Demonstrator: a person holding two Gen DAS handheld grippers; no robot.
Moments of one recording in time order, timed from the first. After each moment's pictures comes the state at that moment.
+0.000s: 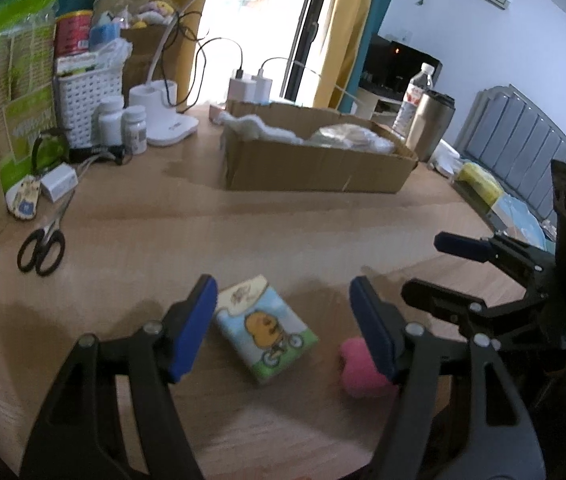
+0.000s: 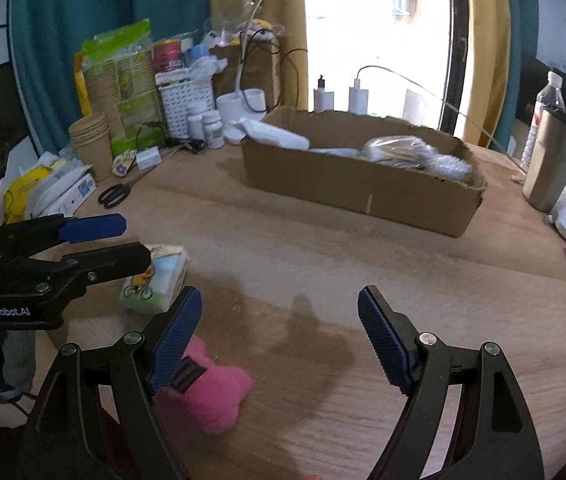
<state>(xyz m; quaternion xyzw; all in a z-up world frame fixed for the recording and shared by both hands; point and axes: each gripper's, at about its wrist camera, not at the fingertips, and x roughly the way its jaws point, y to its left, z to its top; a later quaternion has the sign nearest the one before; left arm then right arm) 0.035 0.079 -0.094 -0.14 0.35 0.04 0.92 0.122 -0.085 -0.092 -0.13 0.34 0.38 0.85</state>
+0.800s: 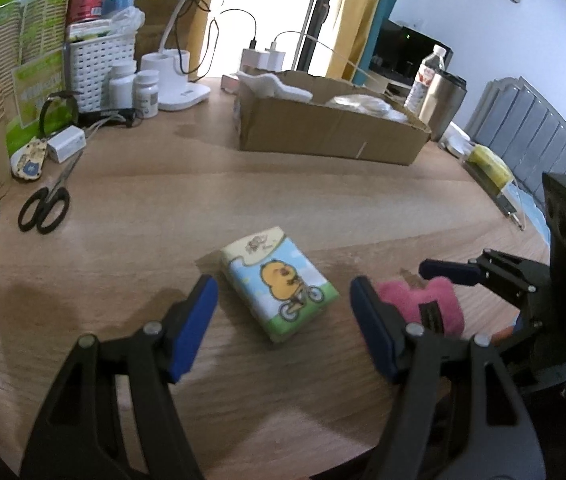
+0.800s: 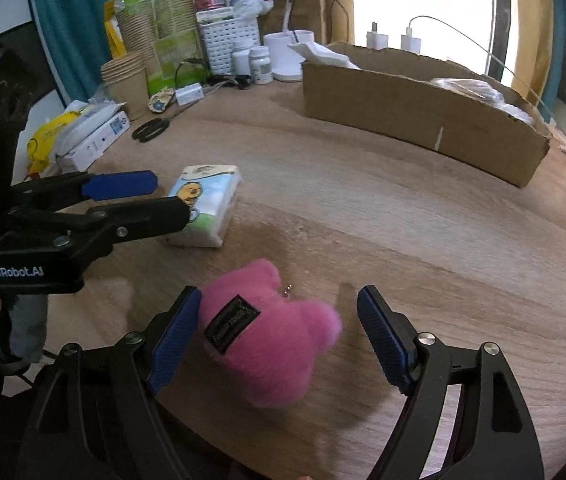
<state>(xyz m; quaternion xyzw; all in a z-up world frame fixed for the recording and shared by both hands) 0.025 0.079 -0.115 -0.14 0.38 0.05 0.91 0.098 -0.067 -0.125 -0.15 0.41 0.43 0.79</state>
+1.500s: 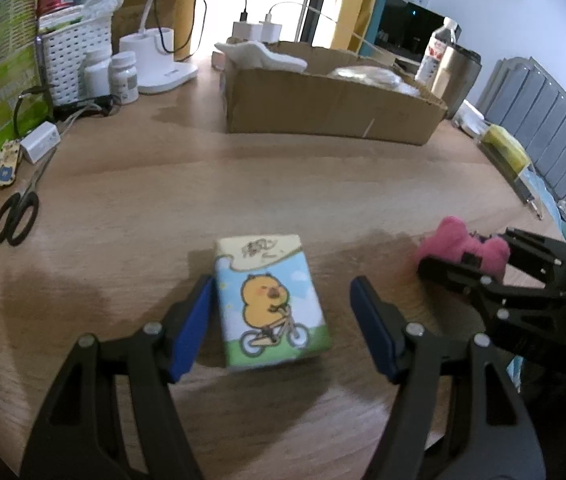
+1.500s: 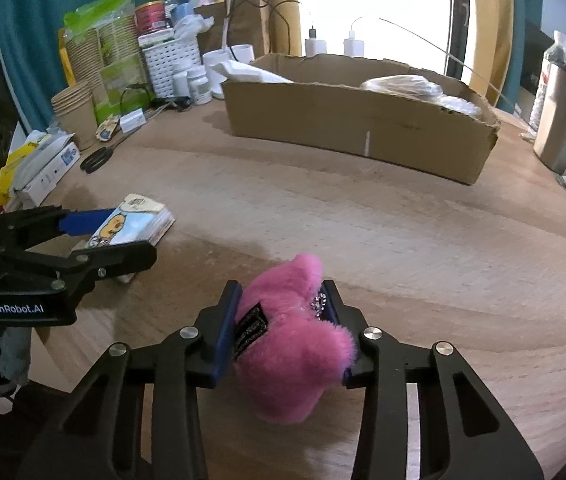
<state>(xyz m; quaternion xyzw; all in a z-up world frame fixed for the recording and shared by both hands) 0.063 0.068 -0.131 -0.13 0.42 0.06 0.89 0.137 -0.091 -0.122 -0.13 0.40 0.38 0.83</state>
